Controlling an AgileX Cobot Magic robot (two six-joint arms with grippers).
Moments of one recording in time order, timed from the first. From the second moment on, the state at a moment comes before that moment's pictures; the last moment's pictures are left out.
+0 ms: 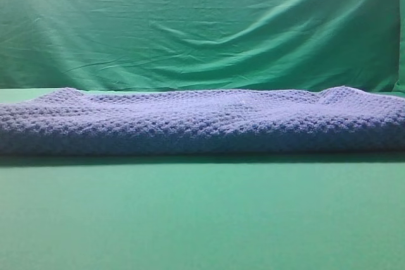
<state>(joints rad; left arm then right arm) -0.19 0.18 -0.67 -0.49 0.77 0.36 0.33 0.20 -0.76 0.00 0.88 -0.06</state>
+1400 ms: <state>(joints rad) -0.19 -0.02 -0.16 -0.20 0.51 0.15 0.33 -0.02 -0.24 0.03 0.53 -0.09</state>
